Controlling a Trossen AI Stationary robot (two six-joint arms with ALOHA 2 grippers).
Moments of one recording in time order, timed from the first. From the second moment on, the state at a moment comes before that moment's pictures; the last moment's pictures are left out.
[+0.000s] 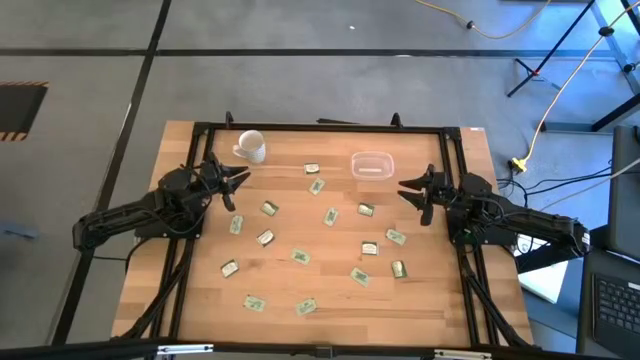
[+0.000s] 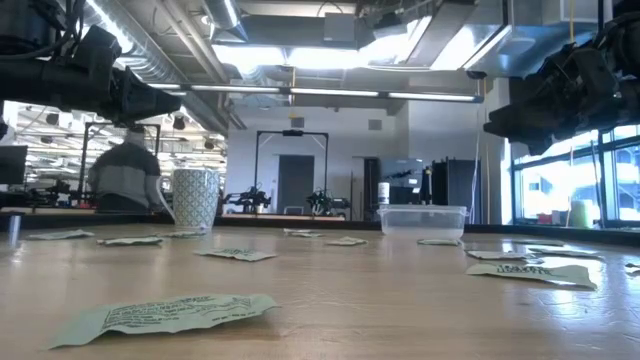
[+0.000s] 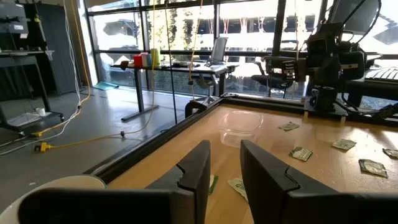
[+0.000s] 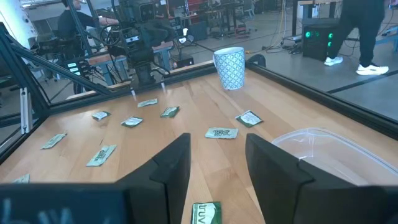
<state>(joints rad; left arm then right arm) 0.38 0.01 0.01 0.03 -0.10 -0.02 -0.34 0.12 0.01 0.04 -0.10 0.18</state>
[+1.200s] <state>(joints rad) 0.38 0.01 0.01 0.03 -0.10 -0.02 -0.34 0.13 0.03 0.08 -0.20 0.13</state>
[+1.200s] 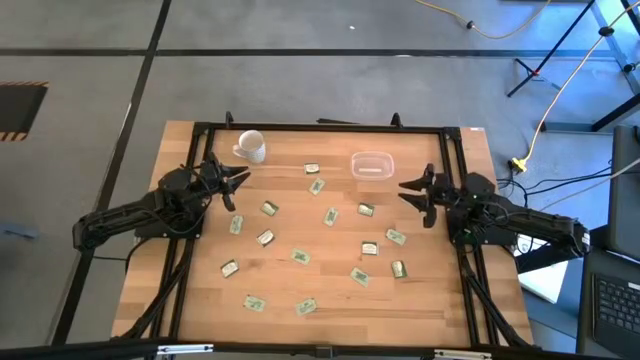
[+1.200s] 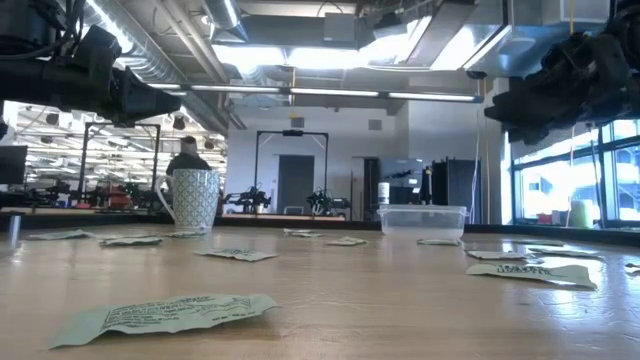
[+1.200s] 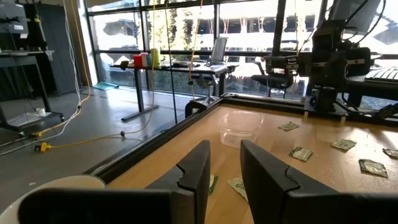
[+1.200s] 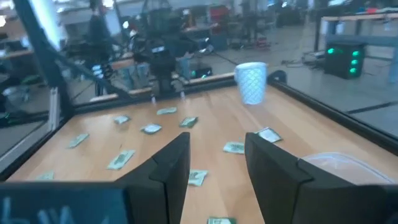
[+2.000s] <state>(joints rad) 0.38 0.01 0.01 0.03 -0.10 -0.02 -0.34 0.96 0.63 -0.87 0.01 0.41</state>
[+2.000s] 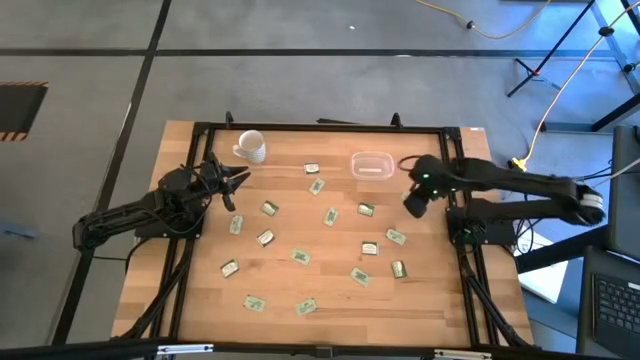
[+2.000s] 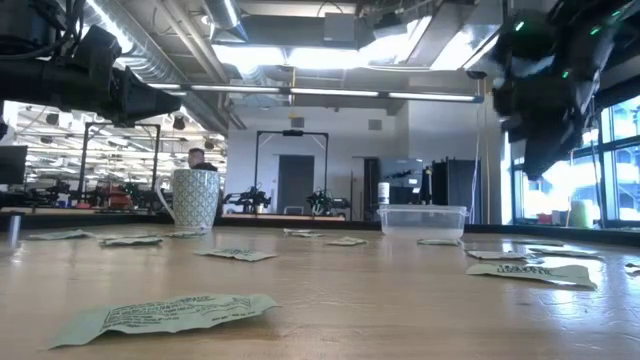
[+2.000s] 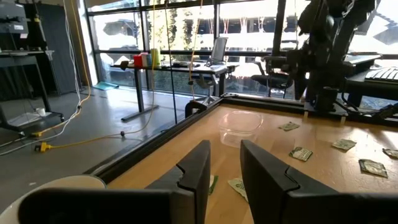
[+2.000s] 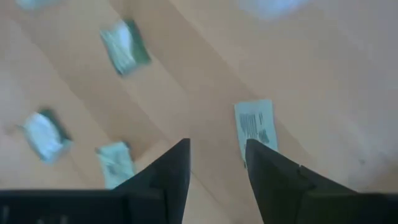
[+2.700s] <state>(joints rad) 0.38 0.01 0.01 0.03 -0.10 -0.02 -0.42 1.39 0.62 -0.72 0.10 0.31</state>
